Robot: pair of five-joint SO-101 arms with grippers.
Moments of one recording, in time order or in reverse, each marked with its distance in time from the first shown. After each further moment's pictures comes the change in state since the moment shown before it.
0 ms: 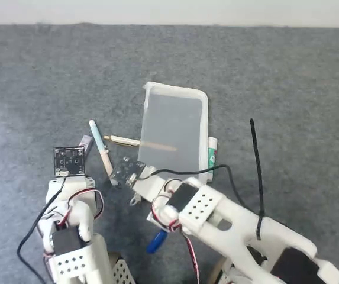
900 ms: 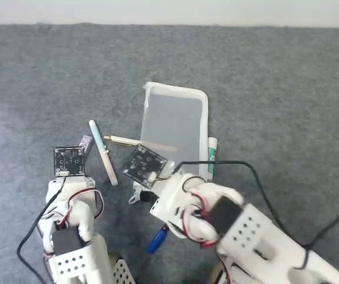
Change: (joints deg) left arm 0.0 0.0 0.0 0.0 0.0; right arm 0.4 -25.7 0.0 7.2 0.8
